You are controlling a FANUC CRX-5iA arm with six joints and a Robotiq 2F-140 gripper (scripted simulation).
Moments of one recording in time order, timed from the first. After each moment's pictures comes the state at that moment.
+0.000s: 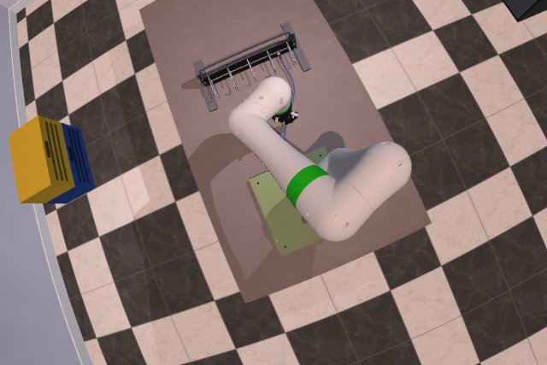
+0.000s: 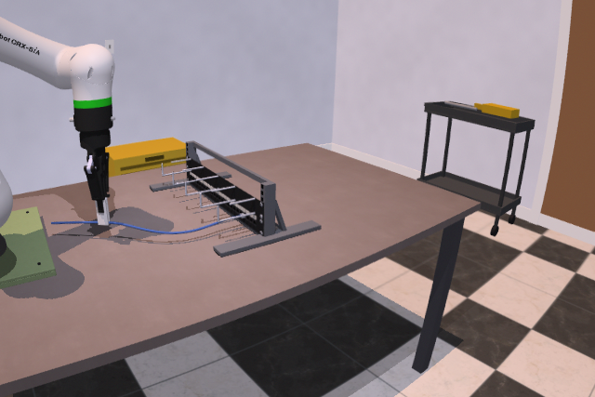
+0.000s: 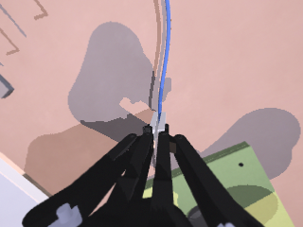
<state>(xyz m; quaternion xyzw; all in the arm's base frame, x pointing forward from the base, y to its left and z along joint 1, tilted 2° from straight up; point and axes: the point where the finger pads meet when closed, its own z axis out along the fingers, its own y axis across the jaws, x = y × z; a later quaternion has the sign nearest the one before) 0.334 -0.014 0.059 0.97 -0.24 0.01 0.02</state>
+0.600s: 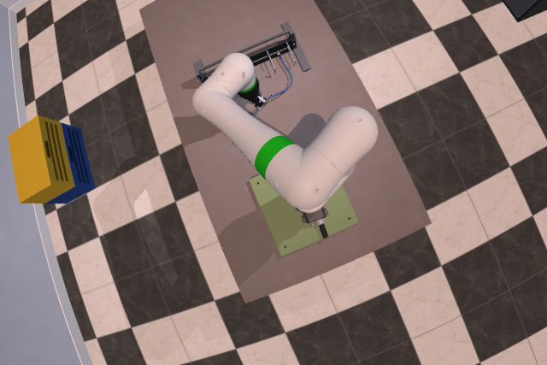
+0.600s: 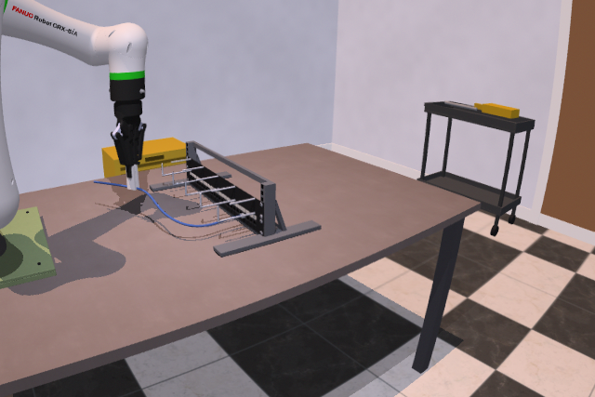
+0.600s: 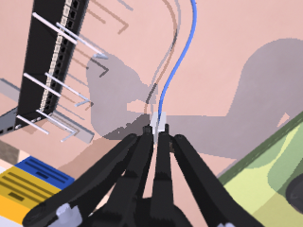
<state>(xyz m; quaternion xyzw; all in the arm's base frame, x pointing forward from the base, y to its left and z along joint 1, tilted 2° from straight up) 0.436 0.071 0.105 0.90 -0.43 0.01 0.02</state>
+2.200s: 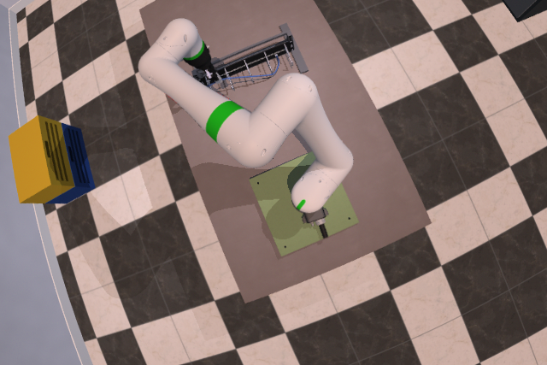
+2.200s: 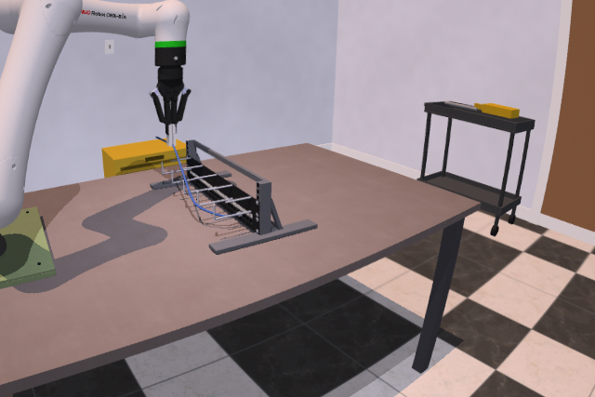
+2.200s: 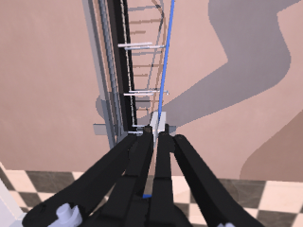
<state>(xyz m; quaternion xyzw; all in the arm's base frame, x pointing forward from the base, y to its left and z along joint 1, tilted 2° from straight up) 0.591 0.198 0.172 0.72 -0.69 0.02 0.01</state>
